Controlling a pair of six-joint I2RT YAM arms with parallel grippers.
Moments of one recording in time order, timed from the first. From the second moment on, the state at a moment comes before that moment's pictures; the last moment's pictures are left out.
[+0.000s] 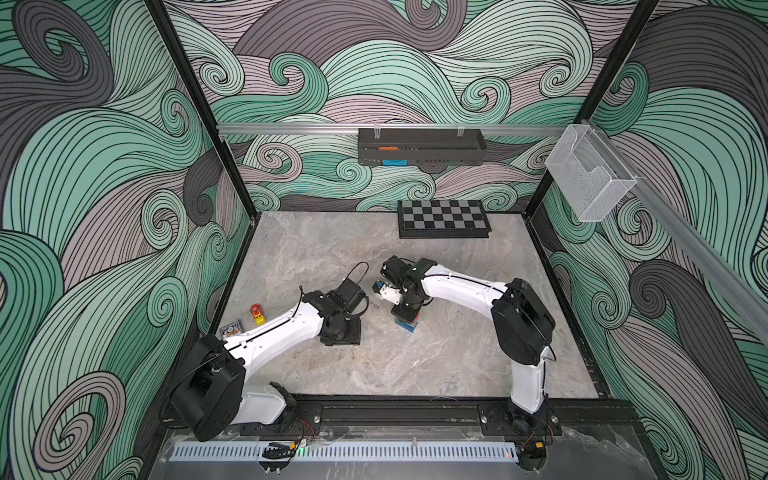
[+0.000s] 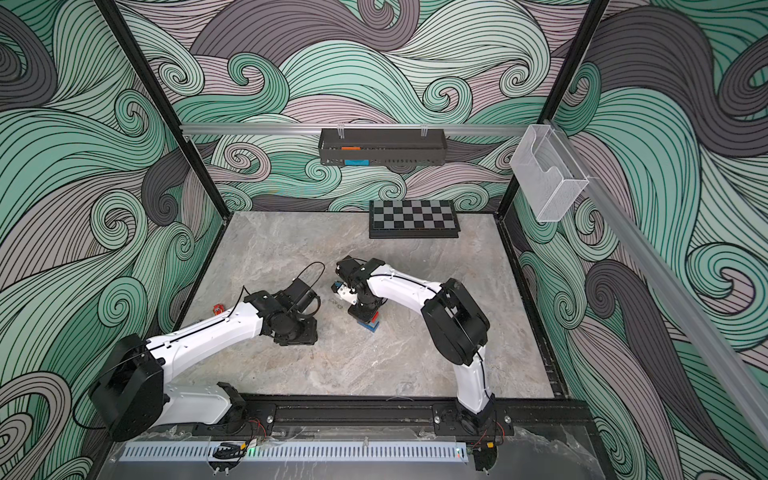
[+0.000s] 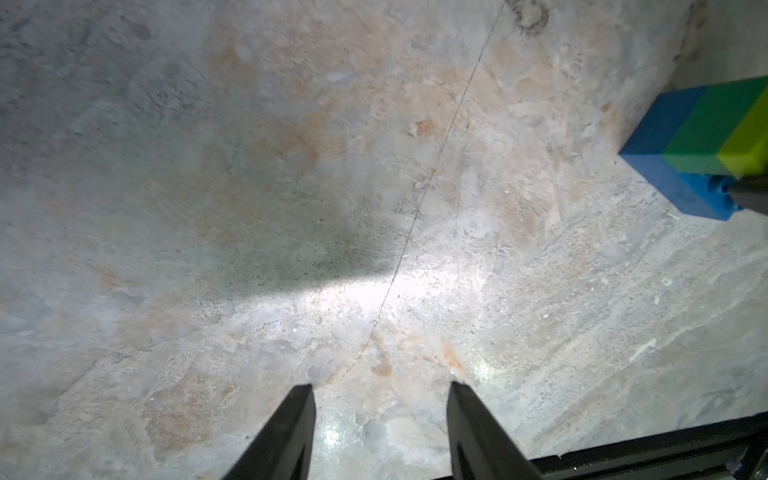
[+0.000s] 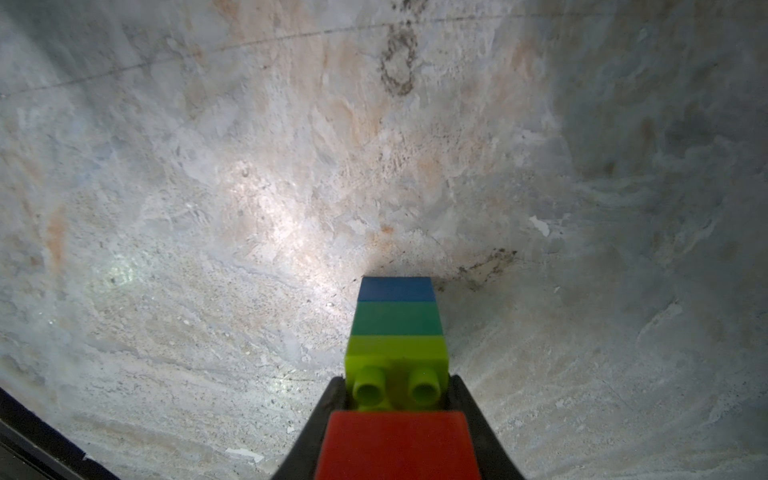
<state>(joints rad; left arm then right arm) -0.66 1.34 0.82 -0.84 0.03 -0.64 0.79 1.96 1.47 -0.99 0.00 -0.22</state>
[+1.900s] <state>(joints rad) -0.66 1.33 0.82 -0.86 0.06 -0.64 0.52 1.72 1.22 -0.89 -0.10 0.06</state>
